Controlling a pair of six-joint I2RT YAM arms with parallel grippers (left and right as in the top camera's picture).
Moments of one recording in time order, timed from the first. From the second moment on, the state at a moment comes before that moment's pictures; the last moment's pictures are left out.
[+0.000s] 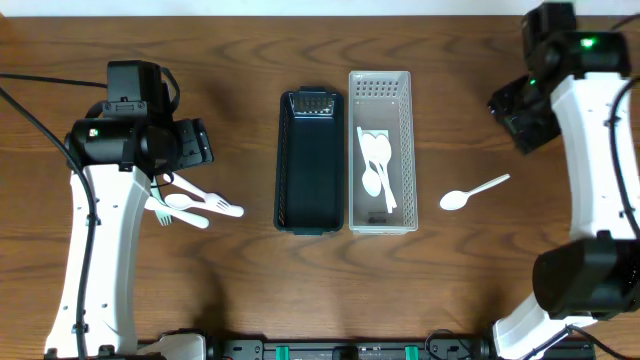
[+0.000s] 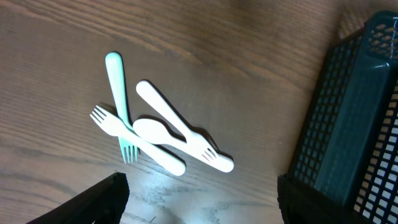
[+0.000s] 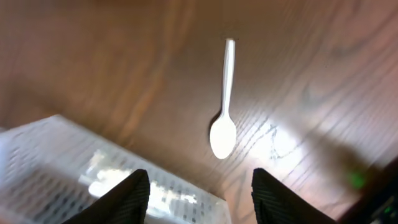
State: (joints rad) left arm 0.03 1.43 1.41 -1.14 -0.04 -0.23; right arm -0.01 1.83 1.81 -1.44 0.11 1.14
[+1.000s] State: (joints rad) left arm 0.03 1.43 1.41 -1.14 -0.04 -0.23; right arm -0.01 1.84 1.11 -0.78 0.09 1.28
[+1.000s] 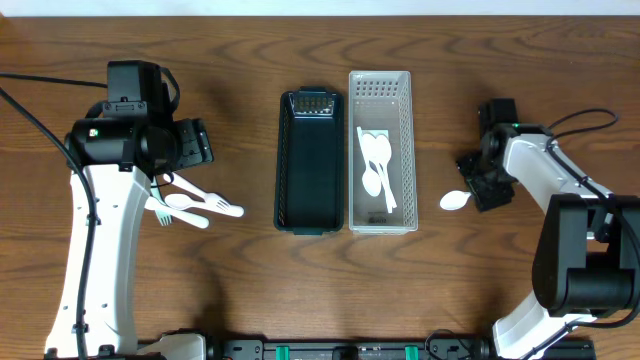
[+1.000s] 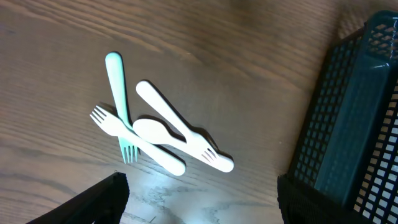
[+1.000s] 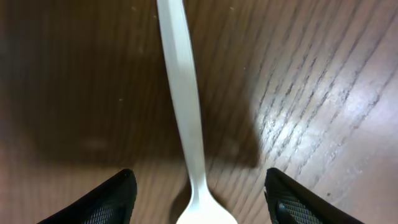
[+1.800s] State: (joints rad) left arm 0.03 1.43 1.41 -1.14 -0.04 -0.23; right arm -0.01 1.82 1.03 -0.72 0.10 1.28
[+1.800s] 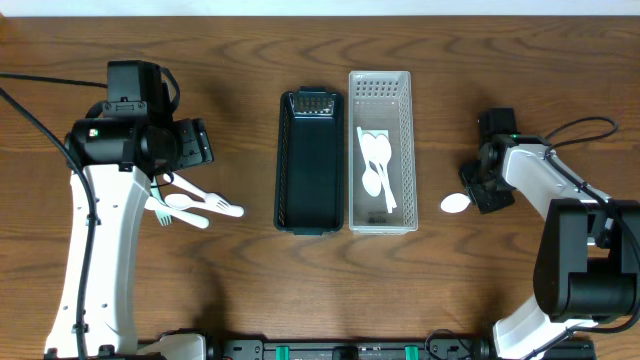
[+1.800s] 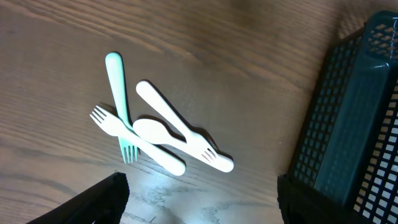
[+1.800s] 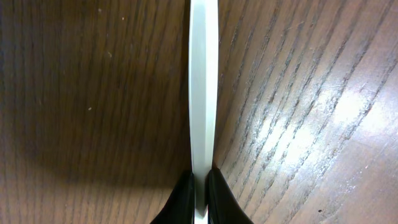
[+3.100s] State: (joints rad) left arm 0.03 1.43 1.41 -1.14 -0.04 -0.23; right arm 0.47 2.09 1.82 -1.12 0.00 0.49
